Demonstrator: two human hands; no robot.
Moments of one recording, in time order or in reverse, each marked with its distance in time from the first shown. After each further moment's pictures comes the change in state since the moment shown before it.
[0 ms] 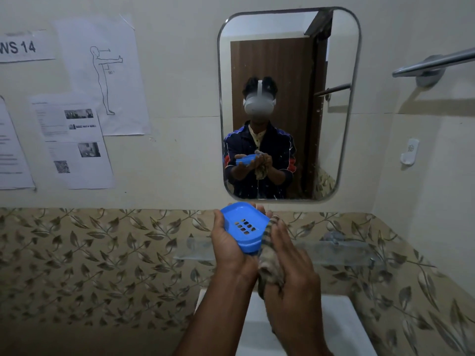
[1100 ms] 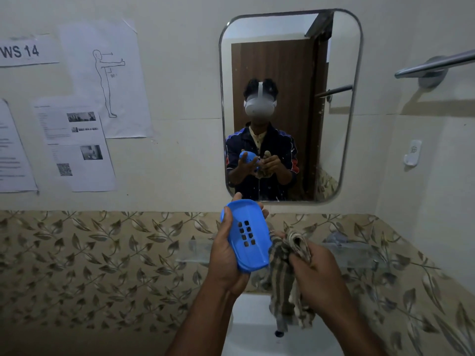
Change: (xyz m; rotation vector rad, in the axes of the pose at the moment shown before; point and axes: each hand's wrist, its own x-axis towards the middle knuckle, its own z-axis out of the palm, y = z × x) left_hand 0.004 0.017 -0.029 0.407 -0.263 0.146; right_hand 0.034 0.016 -0.031 0.207 -0.329 0.514
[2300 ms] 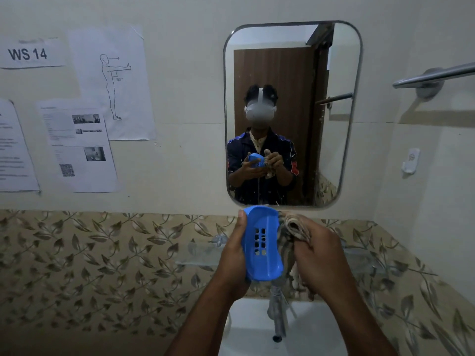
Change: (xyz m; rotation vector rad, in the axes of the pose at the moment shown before) left_hand -0.006 -0.001 0.007 0.380 0.002 -0.084; right_hand 0.019 -0.026 -0.009 -0.159 0.108 -0.282
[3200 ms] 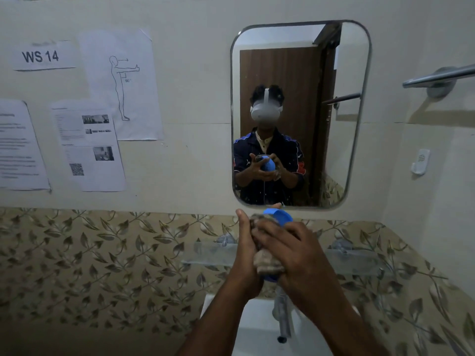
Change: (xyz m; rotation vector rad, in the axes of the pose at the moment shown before) left_hand 0.003 -0.002 0.015 -0.133 -0.053 -0.006; right_hand -0.010 0.013 0.028 -0.459 -0.072 -0.581
